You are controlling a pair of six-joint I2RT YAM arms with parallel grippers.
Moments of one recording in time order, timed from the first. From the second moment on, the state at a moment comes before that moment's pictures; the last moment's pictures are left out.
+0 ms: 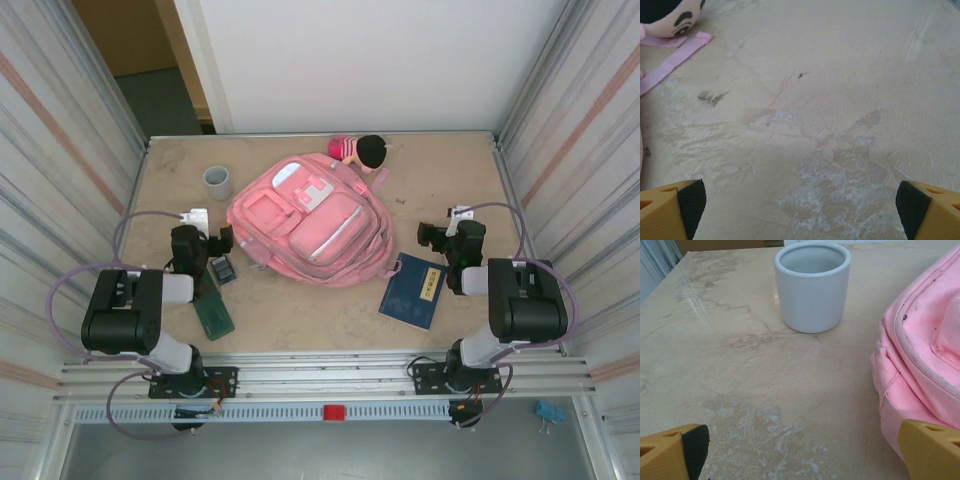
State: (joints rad) left arm -0.03 1.51 0.38 0.73 -0.10 0.03; right arm -0.05 1.55 0.40 0.70 0.00 0.08
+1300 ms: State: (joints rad) left arm -0.15 1.17 0.63 0.19 -0.16 -0.10; right arm -0.03 1.34 0.76 0.12 -0.03 0.10
